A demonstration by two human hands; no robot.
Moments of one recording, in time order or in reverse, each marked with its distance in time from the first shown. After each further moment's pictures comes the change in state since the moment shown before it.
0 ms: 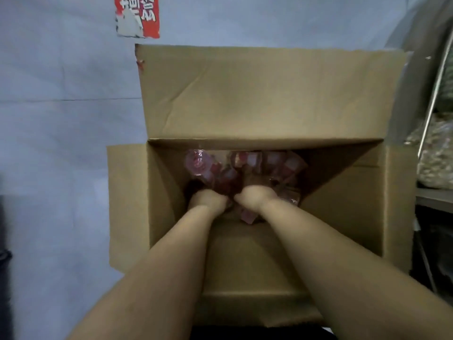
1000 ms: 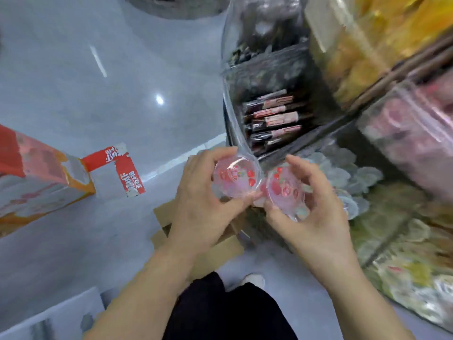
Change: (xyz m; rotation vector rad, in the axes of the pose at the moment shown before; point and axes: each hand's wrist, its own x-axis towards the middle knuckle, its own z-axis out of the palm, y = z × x) left_hand -0.666 0.161 -0.164 -0.127 0.372 1.410; right_hand -0.685 -0.041 -0.260 0.966 1.170 -0.297
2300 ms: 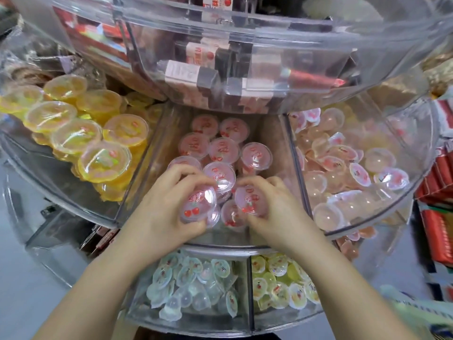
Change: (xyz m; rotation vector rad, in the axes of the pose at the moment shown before) left_hand 0.138 0.200 0.187 0.184 -0.848 0.814; right_hand 0.028 0.009 -0.262 -0.448 0.336 0.351
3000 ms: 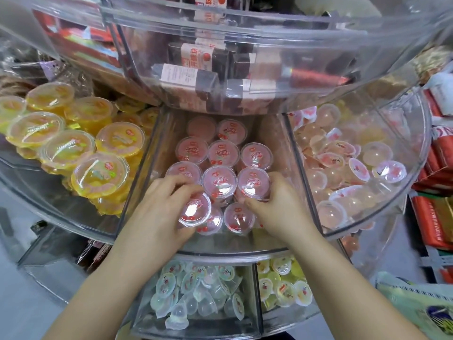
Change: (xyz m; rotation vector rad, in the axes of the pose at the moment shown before) left_hand 0.000 -0.013 -0.003 0.216 -0.099 -0.084; right_hand 0.021 -0.001 0.013 0.201 0.208 0.336
